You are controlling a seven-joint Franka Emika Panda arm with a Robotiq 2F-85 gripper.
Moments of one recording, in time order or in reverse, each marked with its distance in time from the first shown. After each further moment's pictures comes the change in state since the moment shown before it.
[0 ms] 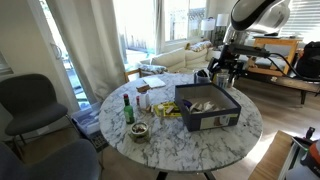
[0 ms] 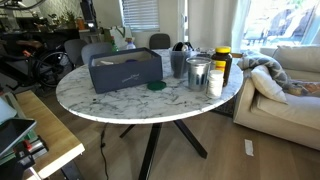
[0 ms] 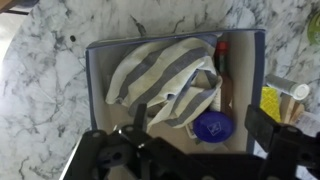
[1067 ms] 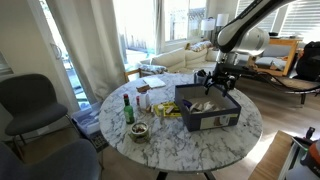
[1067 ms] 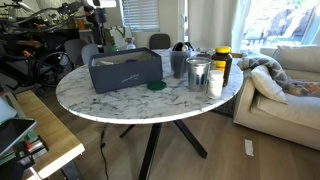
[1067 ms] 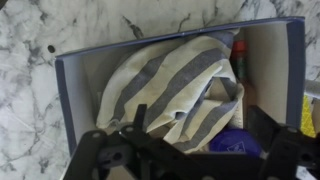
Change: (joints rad) arm 0.017 0.233 -0.012 0.000 0.098 0.171 -0.041
